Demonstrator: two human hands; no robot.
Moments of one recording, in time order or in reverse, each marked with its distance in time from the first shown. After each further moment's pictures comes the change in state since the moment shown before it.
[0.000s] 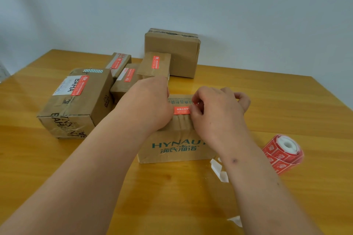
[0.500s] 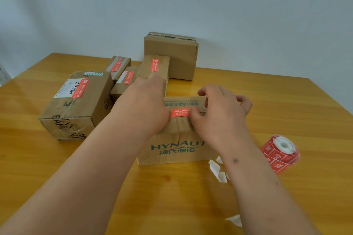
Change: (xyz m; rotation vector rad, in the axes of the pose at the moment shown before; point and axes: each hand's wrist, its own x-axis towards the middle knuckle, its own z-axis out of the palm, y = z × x) left_hand -0.010 0.000 -0.007 0.020 0.061 -0.016; right_hand 0.000 0.004 -0.006 0.044 -0.021 0.081
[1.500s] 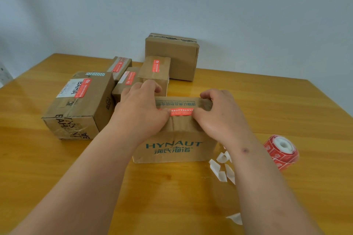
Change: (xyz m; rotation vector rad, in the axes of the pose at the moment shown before) left_hand -0.005 -0.019 0.016 -0.174 0.028 0.007; right_hand 0.005 0.003 -0.004 0.278 -0.289 0.213
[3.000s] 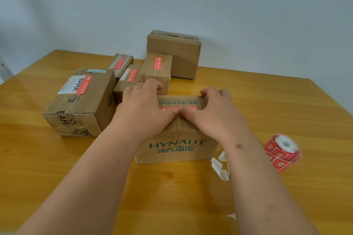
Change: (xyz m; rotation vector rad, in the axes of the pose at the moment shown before) left_hand -0.002 -0.003 0.003 -0.051 -0.003 -0.017; right_hand 0.003 -0.008 0.007 -0.087 -0.035 0.059
